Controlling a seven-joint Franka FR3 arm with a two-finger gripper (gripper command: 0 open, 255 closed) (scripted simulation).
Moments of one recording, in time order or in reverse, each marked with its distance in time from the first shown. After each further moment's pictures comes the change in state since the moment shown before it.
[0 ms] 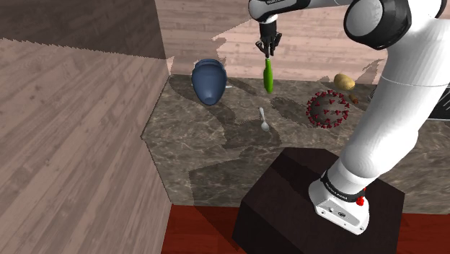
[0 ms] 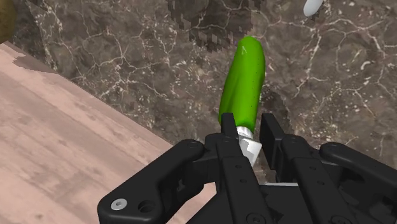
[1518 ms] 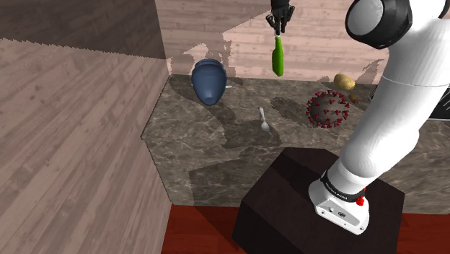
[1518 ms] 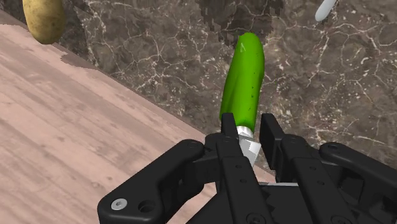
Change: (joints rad) arm -0.024 -0.007 -0.016 0.265 0.011 -0.251 -0.113
